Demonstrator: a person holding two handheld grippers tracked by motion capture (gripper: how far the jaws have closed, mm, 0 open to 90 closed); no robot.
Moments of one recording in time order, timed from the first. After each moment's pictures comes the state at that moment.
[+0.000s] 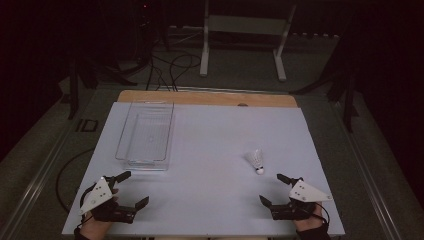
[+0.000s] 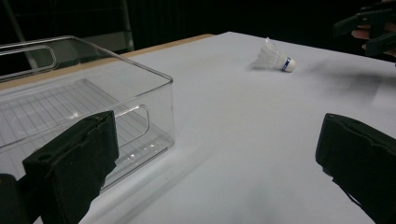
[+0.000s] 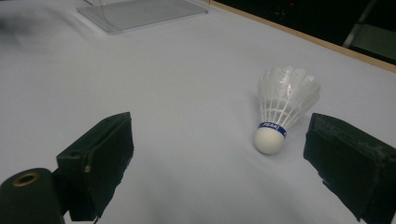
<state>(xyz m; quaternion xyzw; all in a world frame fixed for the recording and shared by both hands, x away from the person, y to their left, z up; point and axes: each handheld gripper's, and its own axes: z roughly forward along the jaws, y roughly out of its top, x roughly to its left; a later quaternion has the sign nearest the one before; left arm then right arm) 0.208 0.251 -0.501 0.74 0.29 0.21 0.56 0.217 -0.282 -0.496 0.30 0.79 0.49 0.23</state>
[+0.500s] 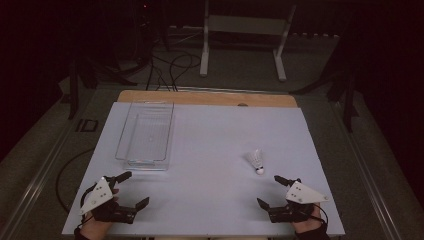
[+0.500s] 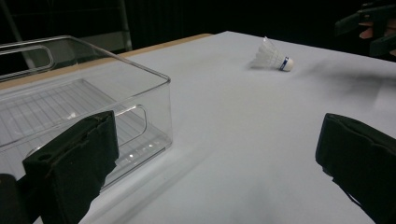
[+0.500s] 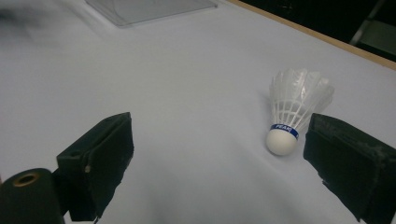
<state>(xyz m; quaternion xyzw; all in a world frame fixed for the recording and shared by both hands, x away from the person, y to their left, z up) 0.208 0.251 -0.501 0.75 0.29 0.21 0.56 0.212 -0.273 -0.488 0.29 0.80 0.47 0.22</state>
